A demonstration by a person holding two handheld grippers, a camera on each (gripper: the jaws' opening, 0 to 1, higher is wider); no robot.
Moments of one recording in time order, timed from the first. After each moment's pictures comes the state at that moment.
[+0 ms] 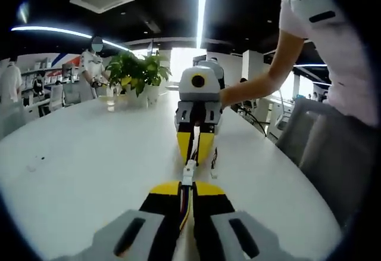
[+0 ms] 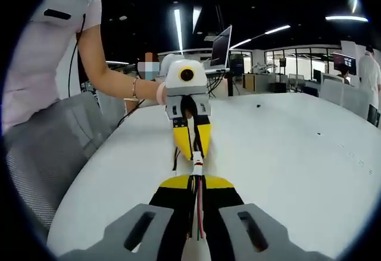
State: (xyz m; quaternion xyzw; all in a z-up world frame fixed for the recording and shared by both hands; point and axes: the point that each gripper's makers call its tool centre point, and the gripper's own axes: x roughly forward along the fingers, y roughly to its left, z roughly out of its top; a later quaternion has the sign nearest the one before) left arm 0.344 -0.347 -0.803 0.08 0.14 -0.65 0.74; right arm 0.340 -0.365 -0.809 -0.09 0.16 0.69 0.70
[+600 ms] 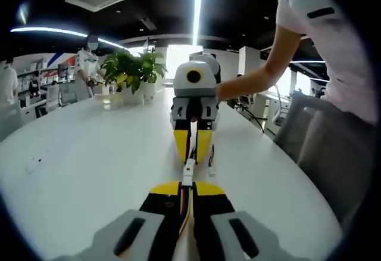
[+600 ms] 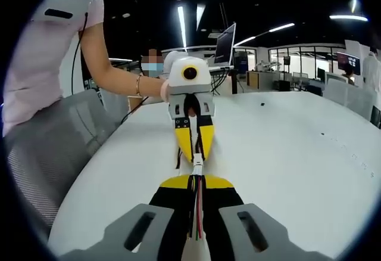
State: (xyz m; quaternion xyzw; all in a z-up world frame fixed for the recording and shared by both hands) left arm 0.343 -0.349 -0.807 0.09 0.14 -0.66 0.73; right arm 0.336 -0.365 -0.809 -0.10 0.17 0.70 0.68
